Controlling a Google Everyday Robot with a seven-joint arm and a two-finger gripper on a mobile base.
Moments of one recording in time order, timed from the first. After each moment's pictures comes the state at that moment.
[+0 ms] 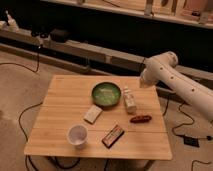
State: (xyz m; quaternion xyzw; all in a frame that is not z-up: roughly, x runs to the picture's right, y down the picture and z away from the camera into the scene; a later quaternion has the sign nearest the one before) arm 0.234 -0.018 0.837 -0.07 -0.13 -0.64 0.75
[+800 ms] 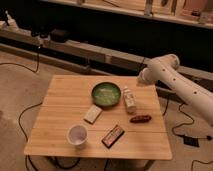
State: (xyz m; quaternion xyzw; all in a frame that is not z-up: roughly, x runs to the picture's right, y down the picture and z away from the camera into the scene) arm 0.216 -0.006 0.852 -0.05 -0.16 -0.64 0.75
